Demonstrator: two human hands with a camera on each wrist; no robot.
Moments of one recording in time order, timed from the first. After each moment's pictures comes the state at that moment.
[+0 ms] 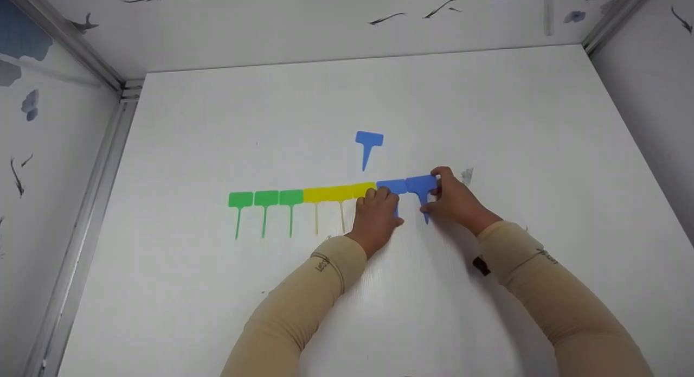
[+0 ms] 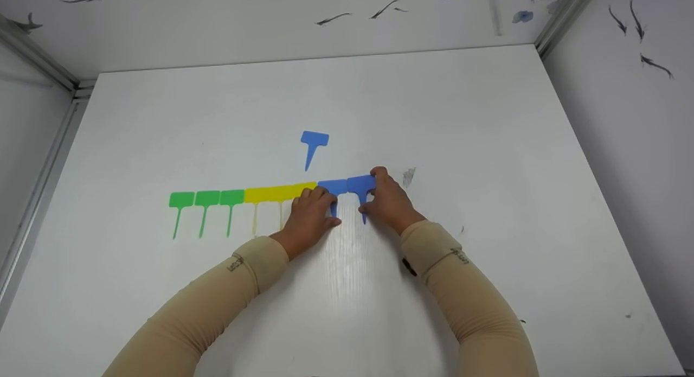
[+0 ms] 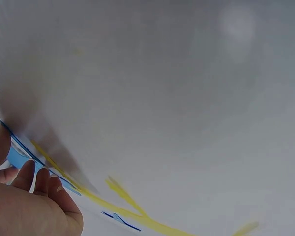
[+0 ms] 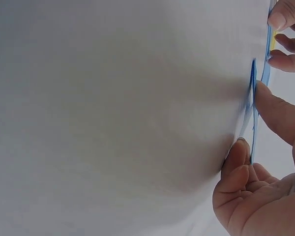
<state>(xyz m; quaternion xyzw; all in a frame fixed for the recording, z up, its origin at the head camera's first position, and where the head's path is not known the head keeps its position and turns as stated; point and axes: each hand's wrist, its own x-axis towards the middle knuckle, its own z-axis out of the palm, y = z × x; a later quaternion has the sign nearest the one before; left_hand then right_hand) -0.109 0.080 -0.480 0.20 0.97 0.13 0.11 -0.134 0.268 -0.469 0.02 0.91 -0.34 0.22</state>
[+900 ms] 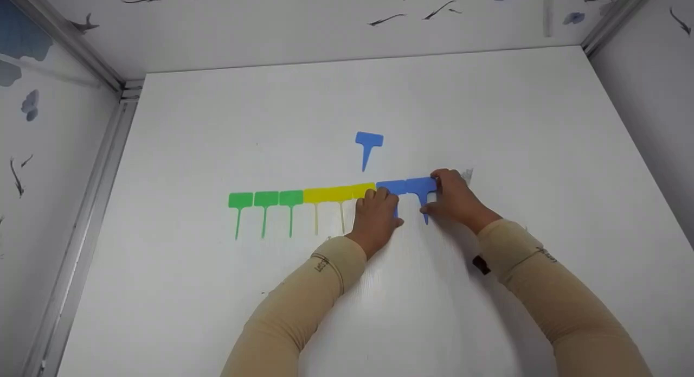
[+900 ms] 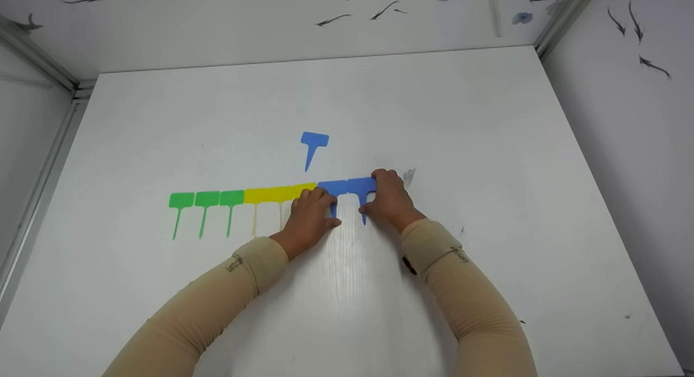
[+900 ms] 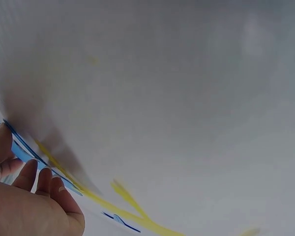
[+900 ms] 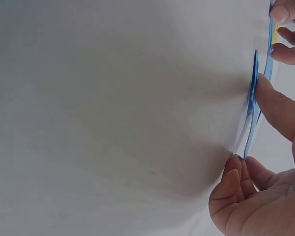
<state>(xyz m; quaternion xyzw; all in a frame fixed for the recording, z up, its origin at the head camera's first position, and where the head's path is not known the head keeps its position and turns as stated) -0.108 0.080 -0.478 0.19 0.97 0.13 0.11 -0.140 0.271 -0.472 0.00 0.93 -0.31 0.21</state>
